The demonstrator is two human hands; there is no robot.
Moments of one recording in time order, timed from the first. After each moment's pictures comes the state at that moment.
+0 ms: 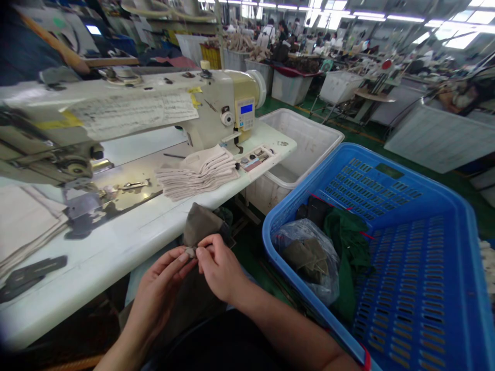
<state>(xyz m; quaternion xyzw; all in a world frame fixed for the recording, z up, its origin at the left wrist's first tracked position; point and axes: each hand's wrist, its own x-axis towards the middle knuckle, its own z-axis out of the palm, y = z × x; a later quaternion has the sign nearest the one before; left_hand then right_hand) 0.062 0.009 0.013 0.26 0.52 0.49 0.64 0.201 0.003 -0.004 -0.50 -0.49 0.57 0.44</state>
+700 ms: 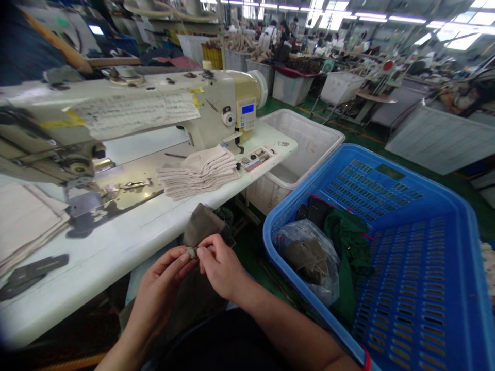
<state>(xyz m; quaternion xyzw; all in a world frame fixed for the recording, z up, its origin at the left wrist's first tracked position) 0.057 0.007 0.002 0.31 0.53 0.49 0.62 0.204 0.006 0.001 -0.49 -0.49 0.58 0.43</state>
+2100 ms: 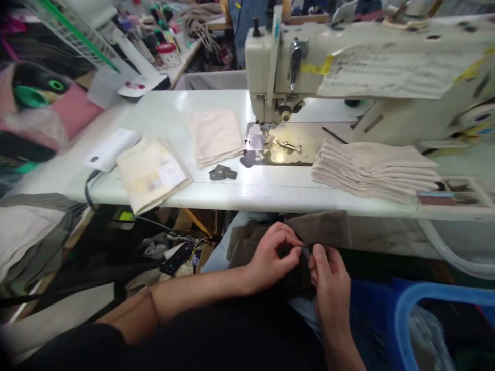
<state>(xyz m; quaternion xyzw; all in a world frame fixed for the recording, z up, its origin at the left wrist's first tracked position) 0.068 -0.028 -0.030 0.51 0.54 0.57 0.34 0.204 -0.012 -0.027 -0.61 -0.35 0.57 0.41</state>
